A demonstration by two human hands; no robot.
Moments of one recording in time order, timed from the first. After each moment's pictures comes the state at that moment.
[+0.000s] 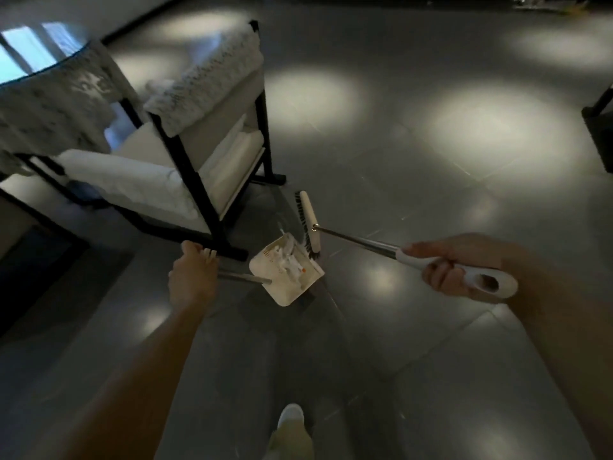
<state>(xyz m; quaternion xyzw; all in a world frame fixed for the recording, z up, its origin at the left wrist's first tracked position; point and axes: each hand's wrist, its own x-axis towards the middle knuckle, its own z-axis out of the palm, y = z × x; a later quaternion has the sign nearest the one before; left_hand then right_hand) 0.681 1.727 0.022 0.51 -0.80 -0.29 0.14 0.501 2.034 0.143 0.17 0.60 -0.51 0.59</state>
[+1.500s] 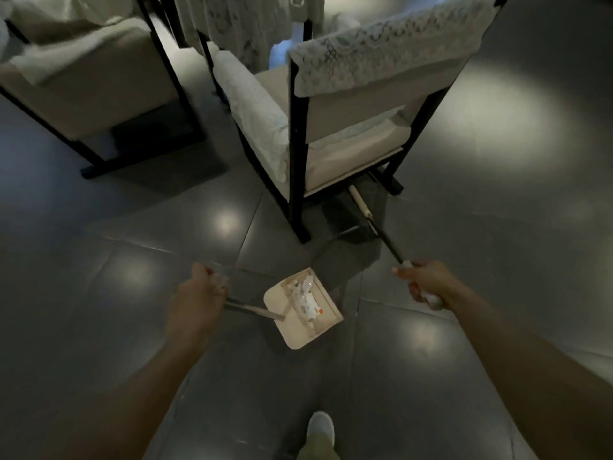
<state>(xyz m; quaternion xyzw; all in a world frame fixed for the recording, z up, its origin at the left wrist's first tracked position) 0.629 1.709 -0.024 0.72 -0.64 -0.25 0.13 0.275 1.753 -0.061 -0.20 0.80 -0.25 0.50</state>
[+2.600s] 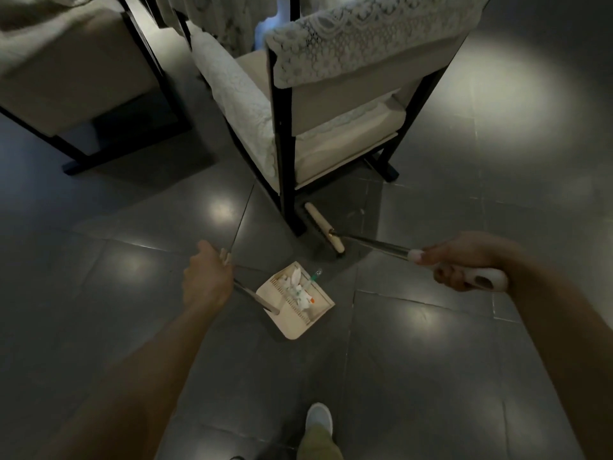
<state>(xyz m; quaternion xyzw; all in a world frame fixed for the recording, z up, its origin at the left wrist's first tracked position) 0.577 1.640 -0.057 0.75 -0.61 -0.24 0.10 0.238 1.724 0.036 -0.14 0.76 -0.13 0.63</state>
